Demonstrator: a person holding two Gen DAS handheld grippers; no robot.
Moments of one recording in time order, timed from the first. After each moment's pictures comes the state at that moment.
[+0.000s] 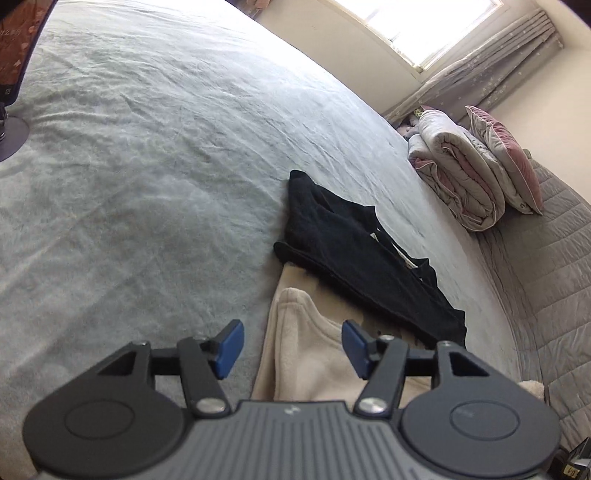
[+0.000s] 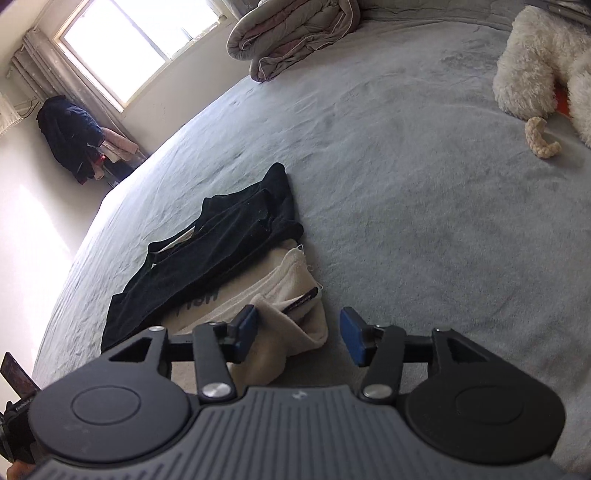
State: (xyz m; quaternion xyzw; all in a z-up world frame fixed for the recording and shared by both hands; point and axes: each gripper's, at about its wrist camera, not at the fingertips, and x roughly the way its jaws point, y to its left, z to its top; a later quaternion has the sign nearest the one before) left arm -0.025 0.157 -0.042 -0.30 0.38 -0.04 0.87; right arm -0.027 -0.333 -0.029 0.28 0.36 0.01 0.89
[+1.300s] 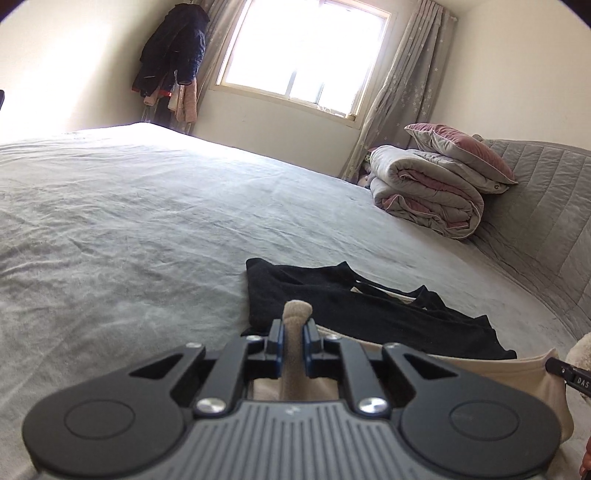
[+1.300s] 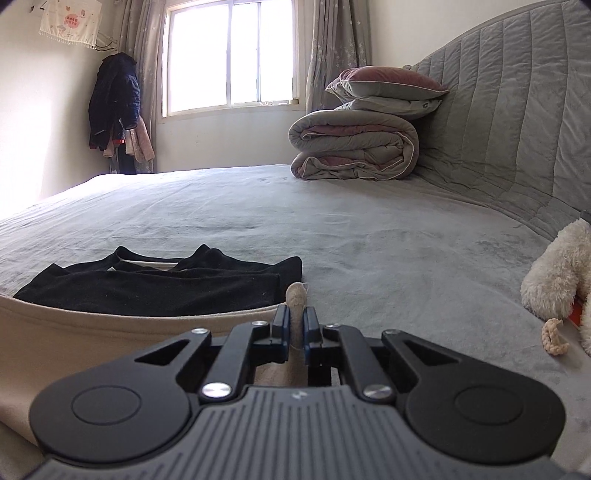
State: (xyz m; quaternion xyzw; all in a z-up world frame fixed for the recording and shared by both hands) left arm -0.028 0.109 -0.036 -0.13 0.23 -0.03 0.96; right arm -0.004 -0.280 -0.046 0.01 0.20 -0.02 0.98
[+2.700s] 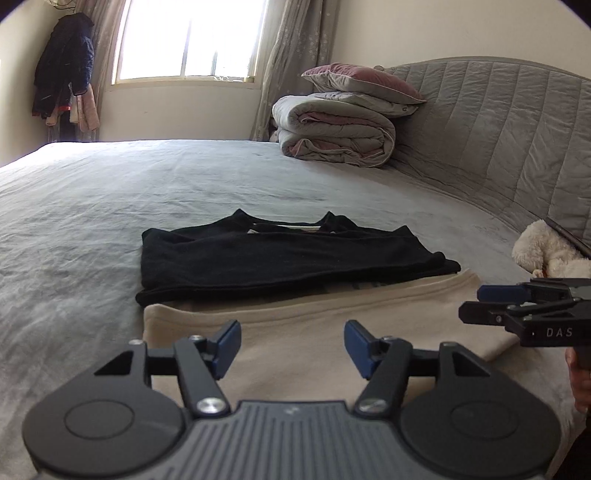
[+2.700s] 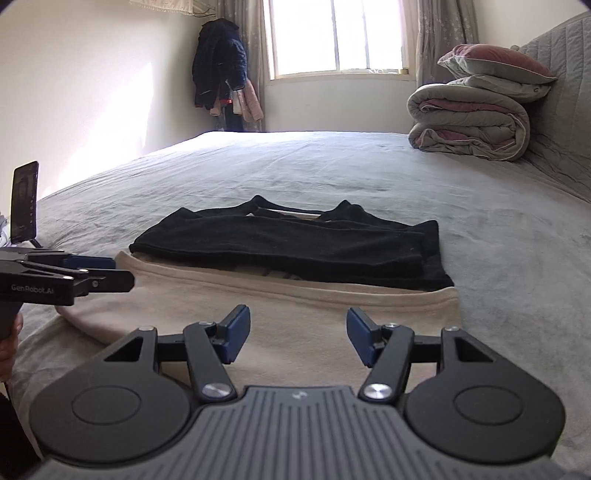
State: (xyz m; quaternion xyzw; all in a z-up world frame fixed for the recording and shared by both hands) left arm -0.057 0.034 -0.045 0.00 0.27 -0.20 0.94; right arm -0.044 -0.213 -0.039 -0.01 0.26 0.18 0.95
